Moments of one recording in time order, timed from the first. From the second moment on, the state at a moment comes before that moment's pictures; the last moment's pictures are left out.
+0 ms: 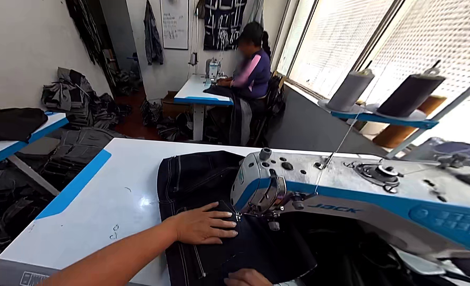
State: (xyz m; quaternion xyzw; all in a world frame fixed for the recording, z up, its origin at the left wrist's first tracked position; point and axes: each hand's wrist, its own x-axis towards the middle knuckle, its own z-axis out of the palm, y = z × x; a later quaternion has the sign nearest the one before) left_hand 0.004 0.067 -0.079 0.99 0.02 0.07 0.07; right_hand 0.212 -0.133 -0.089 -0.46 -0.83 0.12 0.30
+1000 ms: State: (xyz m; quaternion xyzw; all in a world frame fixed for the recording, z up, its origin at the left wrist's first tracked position) left_hand -0.001 0.057 -0.081 0.99 0.11 0.09 0.02; right_hand 0.239 -0.057 -0.100 -0.51 -0.80 -0.04 0.32
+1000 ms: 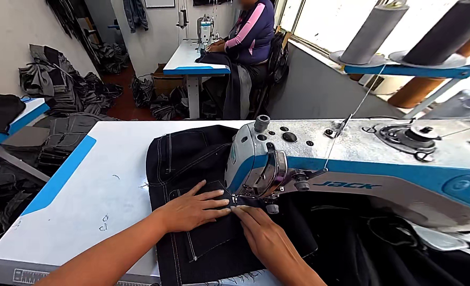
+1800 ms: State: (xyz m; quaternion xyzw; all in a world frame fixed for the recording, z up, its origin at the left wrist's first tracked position) left_hand 0.062 -0.032 -0.068 0.85 0.48 0.21 0.11; right_hand 0.242 -0.047 -0.087 -0.55 -0.77 0.14 0.30
